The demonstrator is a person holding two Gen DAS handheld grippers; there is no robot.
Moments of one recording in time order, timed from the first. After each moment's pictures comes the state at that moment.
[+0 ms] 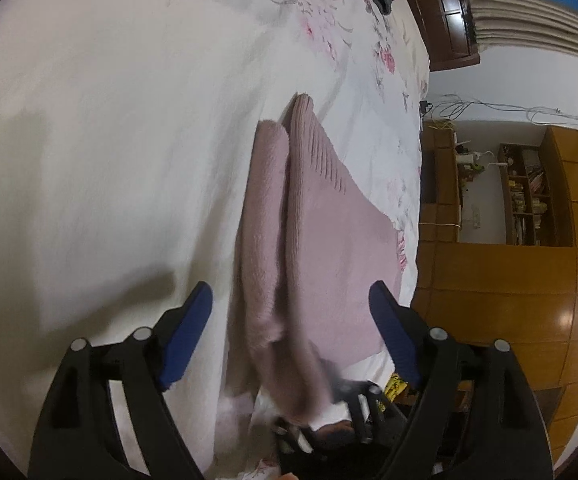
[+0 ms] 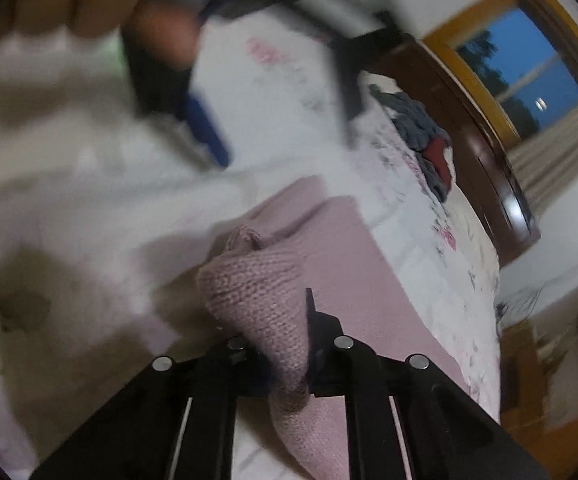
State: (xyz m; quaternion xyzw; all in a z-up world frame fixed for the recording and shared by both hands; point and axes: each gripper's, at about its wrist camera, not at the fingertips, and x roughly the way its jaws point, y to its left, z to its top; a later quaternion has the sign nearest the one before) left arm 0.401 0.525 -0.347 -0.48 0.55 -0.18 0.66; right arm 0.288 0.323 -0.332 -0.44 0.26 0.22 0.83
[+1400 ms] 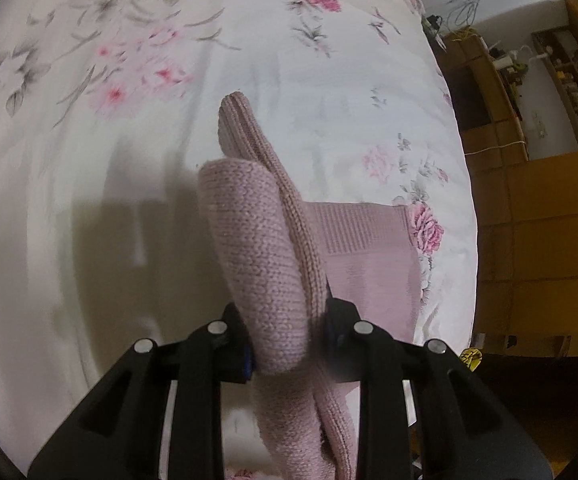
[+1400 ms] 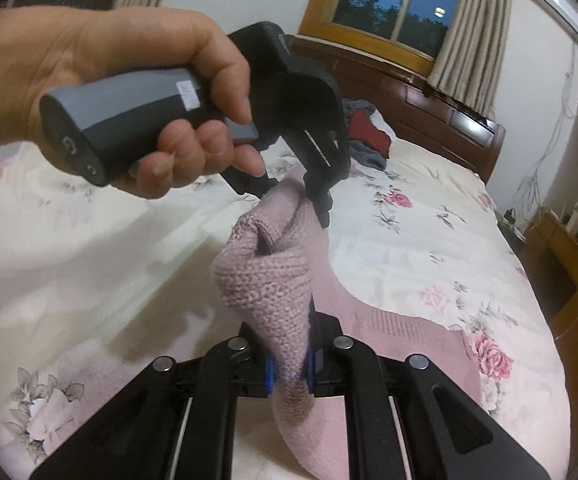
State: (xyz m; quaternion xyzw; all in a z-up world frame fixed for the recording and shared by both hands) left arm 0.549 0.349 -0.210 -0.23 0.63 -0.16 0.72; right arm 0.288 0.221 -0.194 -0.19 0.27 0.18 0.93
